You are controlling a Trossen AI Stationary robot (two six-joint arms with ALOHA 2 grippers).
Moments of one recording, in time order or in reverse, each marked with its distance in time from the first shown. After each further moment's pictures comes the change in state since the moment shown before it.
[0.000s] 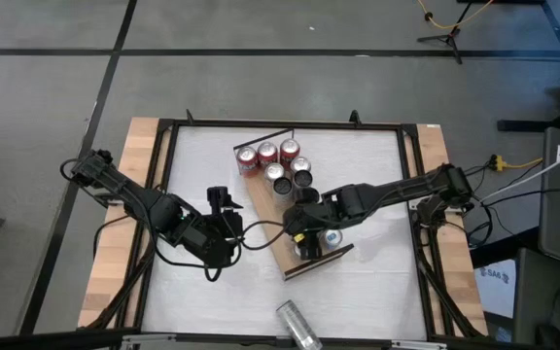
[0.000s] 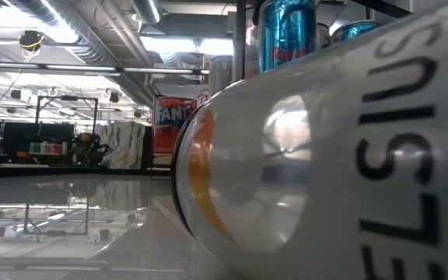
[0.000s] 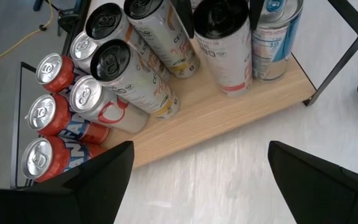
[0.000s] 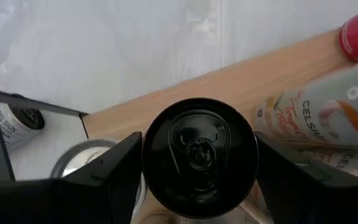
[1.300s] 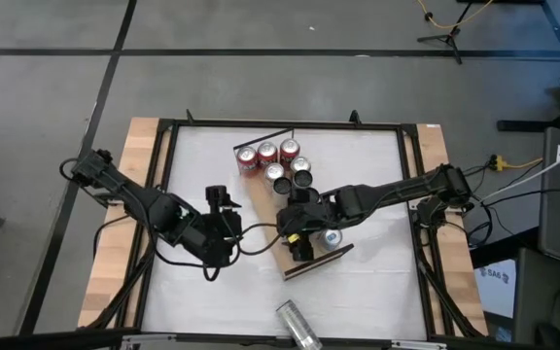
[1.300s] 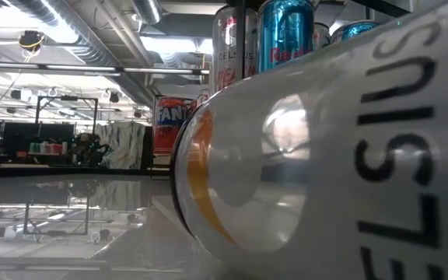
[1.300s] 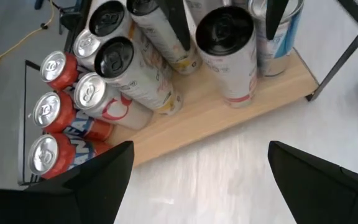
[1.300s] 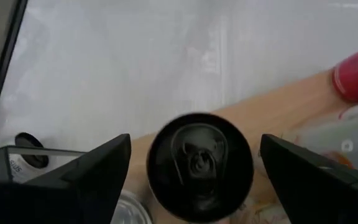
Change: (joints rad) left arm -0.001 0.000 0.020 -0.036 -0.002 -0.001; right arm 0.000 0.009 0.000 0.130 0.010 -0.014
